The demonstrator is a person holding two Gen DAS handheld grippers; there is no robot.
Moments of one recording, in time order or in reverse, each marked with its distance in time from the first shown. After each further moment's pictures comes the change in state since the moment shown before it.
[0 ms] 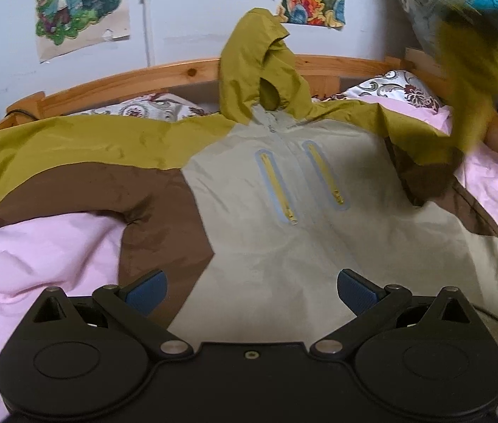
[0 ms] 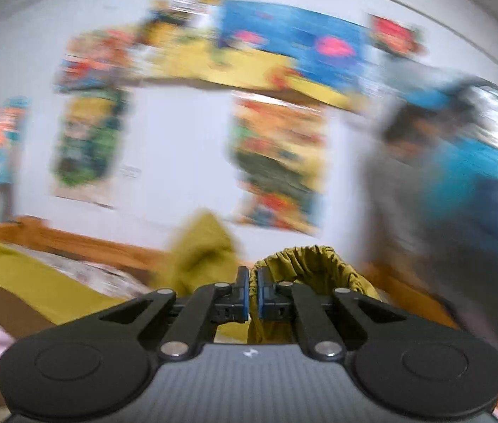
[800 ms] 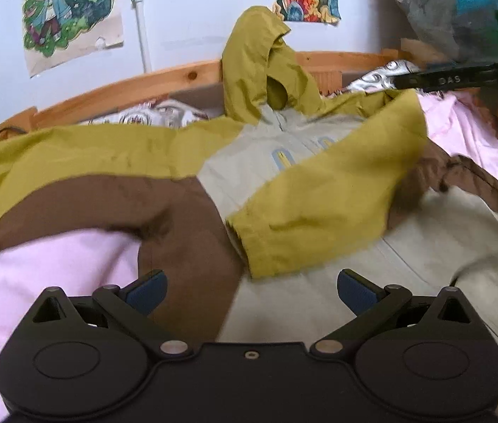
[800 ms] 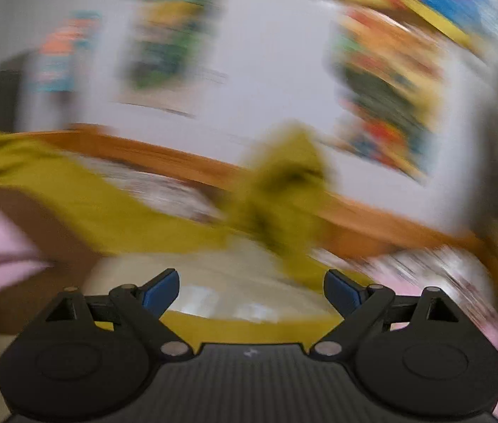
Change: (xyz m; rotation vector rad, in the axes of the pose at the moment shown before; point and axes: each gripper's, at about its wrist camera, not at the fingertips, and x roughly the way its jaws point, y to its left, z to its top) left arm 0.041 0.039 0.000 0.089 -0.050 -0.015; right arm 0.101 -0.044 -0.065 0.005 0.330 0.039
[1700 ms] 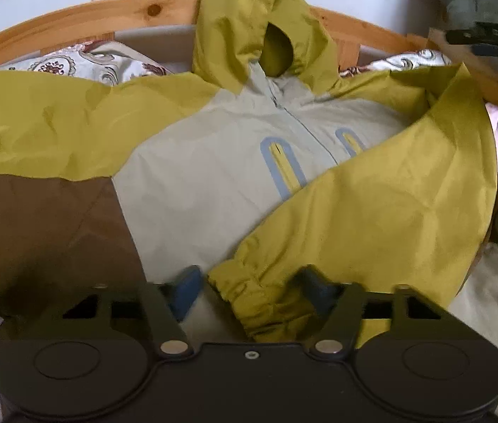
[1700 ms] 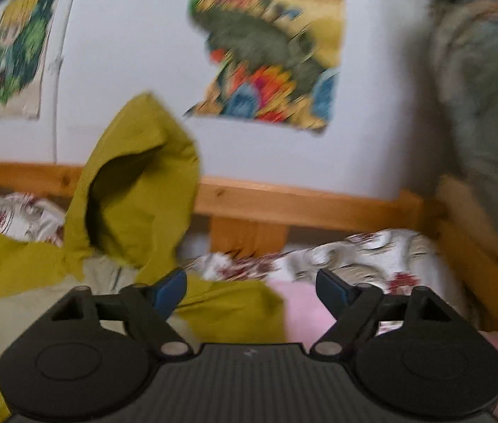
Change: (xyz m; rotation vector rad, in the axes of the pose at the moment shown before) left arm 0.190 0.004 0.049 -0.112 0.110 -0.156; right arm 0.086 -0.097 0.044 0.073 0.041 -0.107
